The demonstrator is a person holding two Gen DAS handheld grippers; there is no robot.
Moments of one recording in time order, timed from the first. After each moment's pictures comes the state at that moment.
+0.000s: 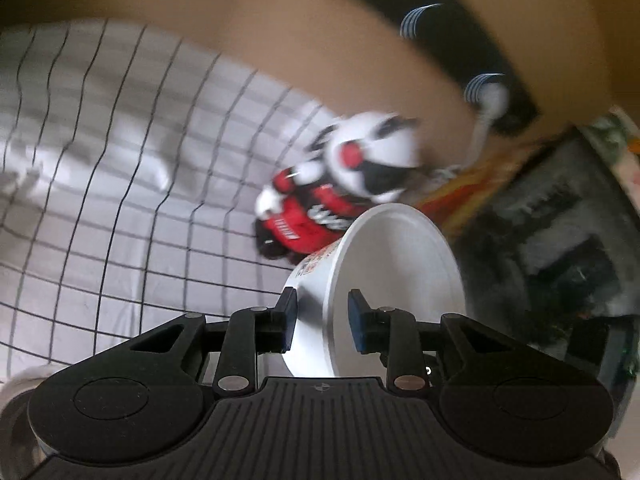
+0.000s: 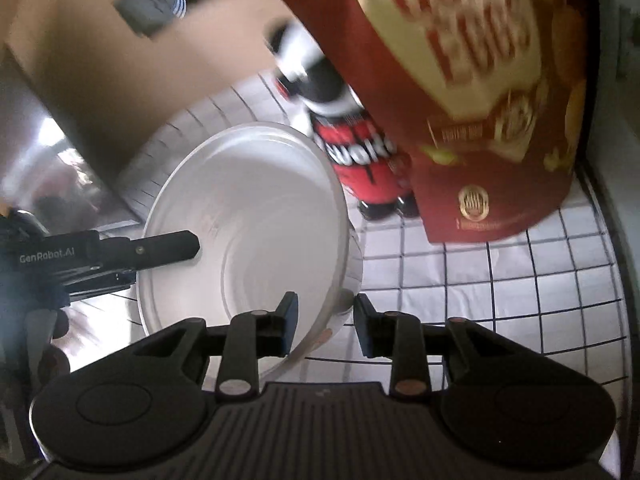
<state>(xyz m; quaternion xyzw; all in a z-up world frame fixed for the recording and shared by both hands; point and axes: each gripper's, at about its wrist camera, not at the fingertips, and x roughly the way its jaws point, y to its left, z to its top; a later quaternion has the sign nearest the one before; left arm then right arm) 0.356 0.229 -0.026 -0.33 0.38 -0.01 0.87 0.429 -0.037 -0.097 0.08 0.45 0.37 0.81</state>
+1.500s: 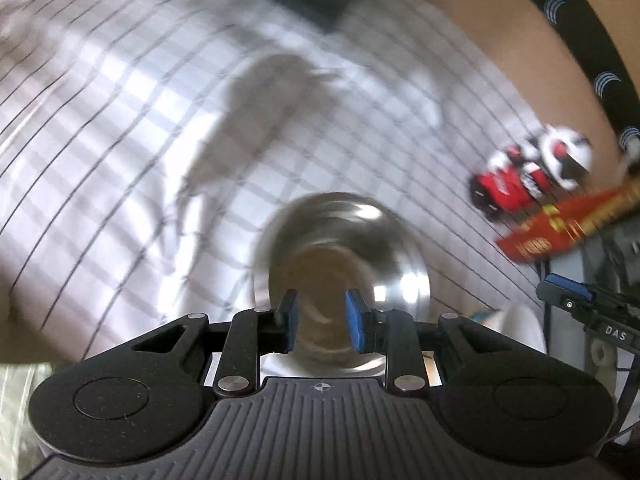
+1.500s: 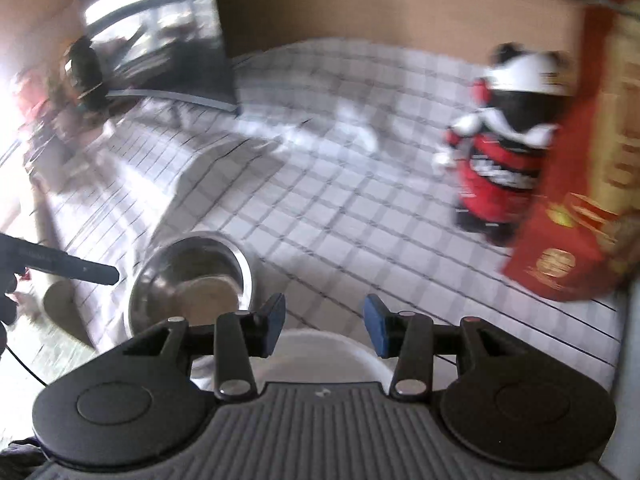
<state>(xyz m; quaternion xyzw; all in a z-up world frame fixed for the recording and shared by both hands) 0.126 0.298 -0.083 -0.41 0.43 0.22 0.77 0.362 0.043 -0.075 -0.15 0.41 0.48 0.76</state>
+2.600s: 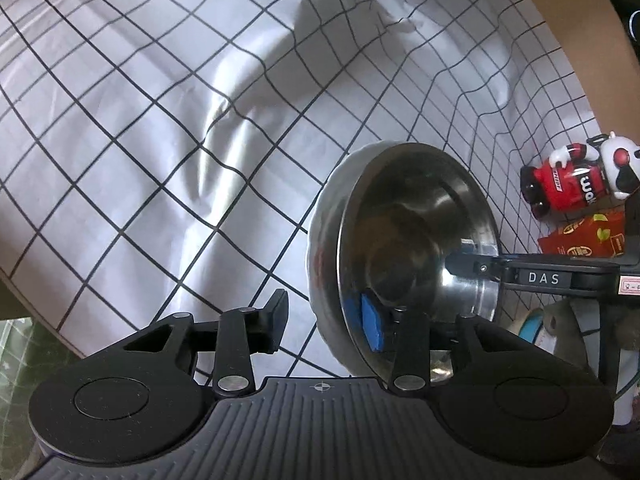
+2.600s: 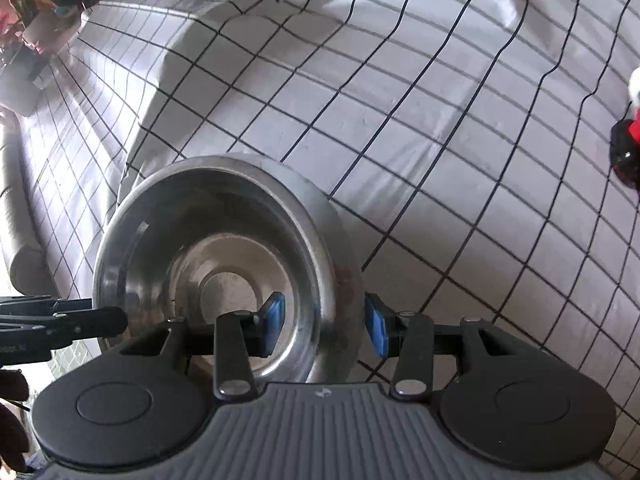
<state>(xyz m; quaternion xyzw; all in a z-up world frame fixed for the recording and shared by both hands) 0.126 0.314 -0.166 -0.47 0.46 0.22 0.72 0.349 0.198 -0.191 -0.24 0.57 0.45 0.65</state>
